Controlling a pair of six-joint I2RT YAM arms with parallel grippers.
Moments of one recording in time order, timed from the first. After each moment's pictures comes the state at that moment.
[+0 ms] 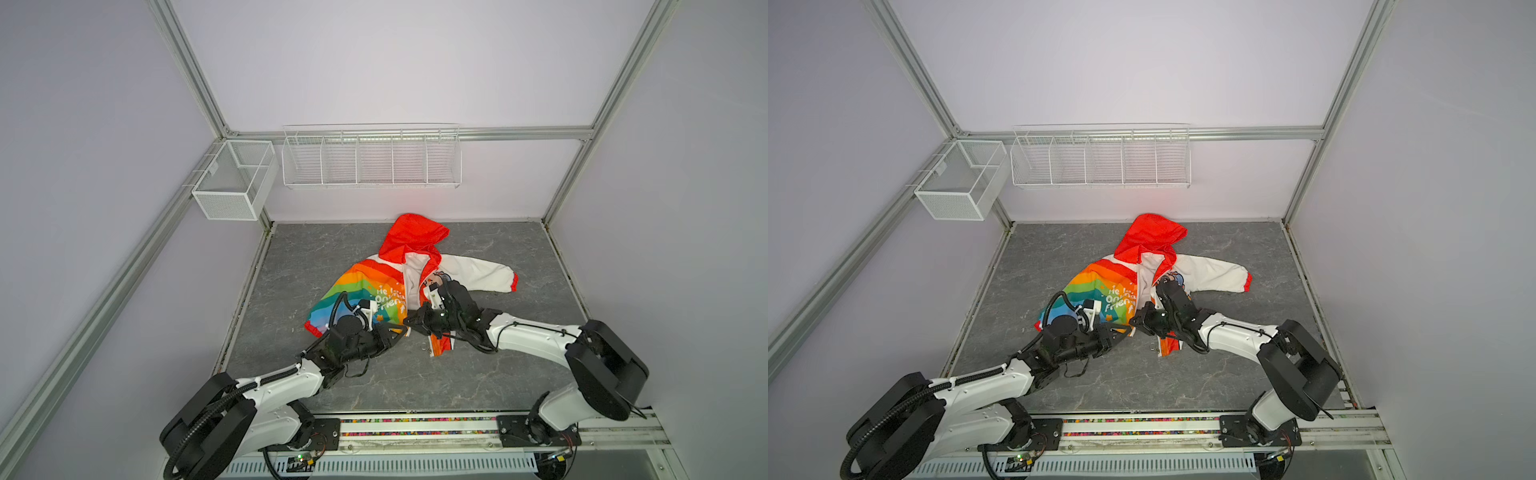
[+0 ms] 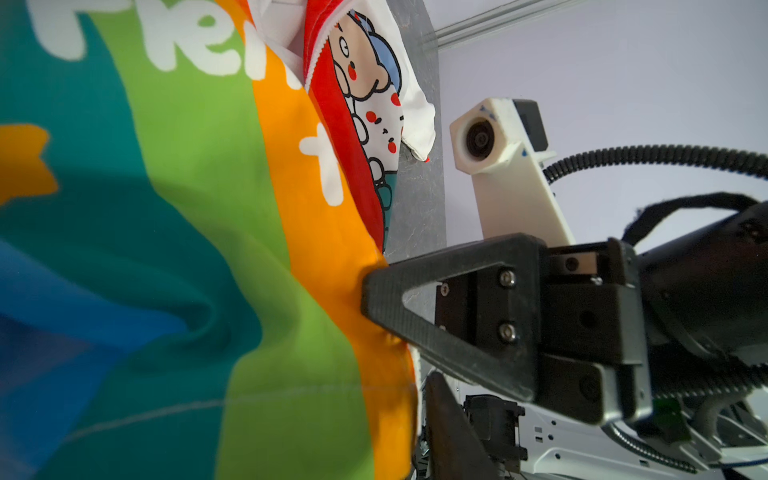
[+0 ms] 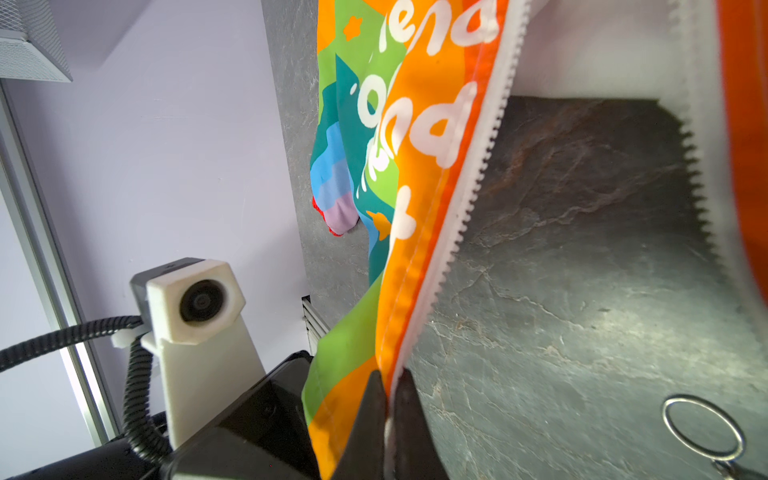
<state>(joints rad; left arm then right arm) -0.76 1.18 0.30 0.53 0.37 -1.18 0.77 1.54 0.78 0.12 -0.45 1.20</state>
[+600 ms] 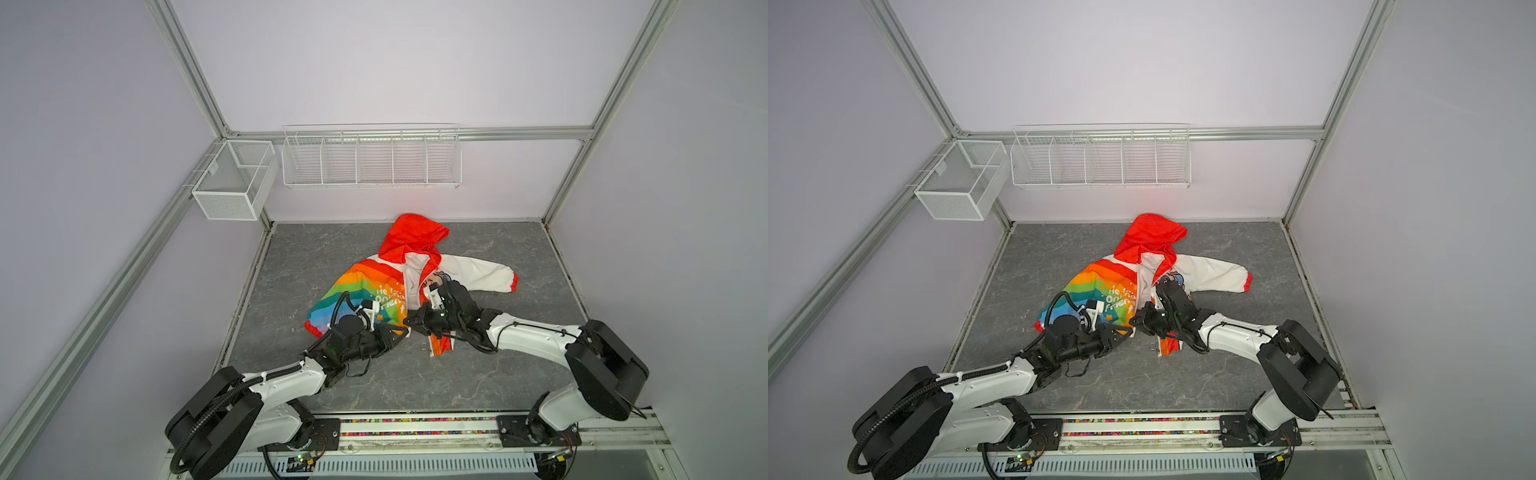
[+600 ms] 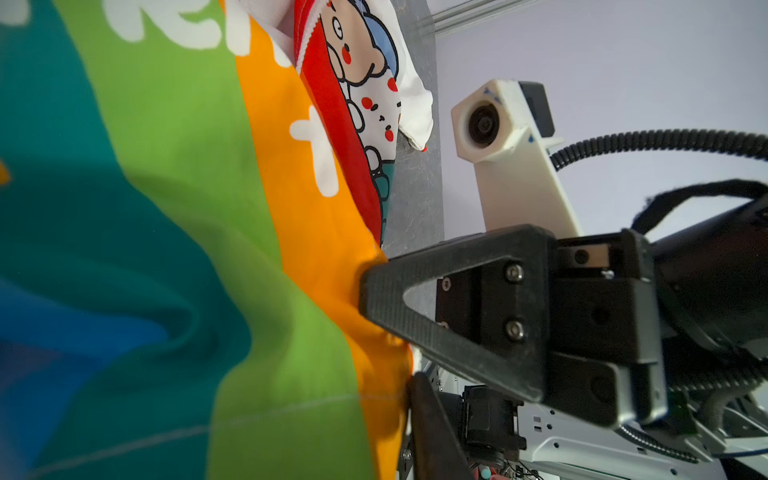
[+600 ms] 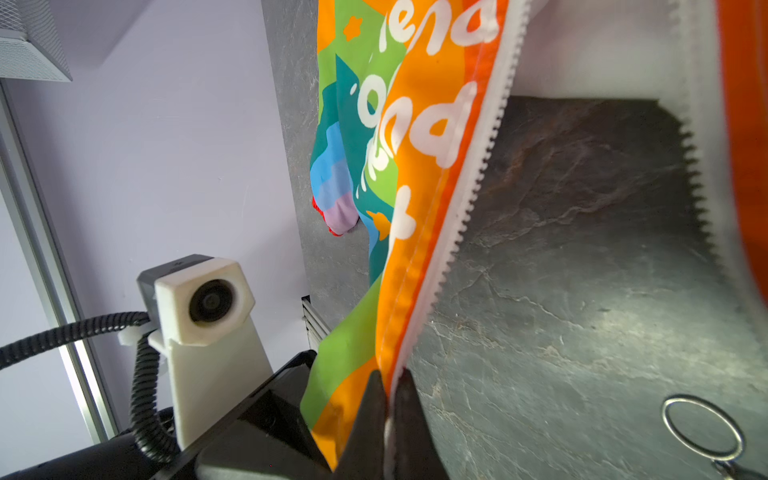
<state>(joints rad) -0.76 1.21 0.30 0.57 0.40 -1.18 0.77 1.54 0.78 0.12 -0.45 1.20</state>
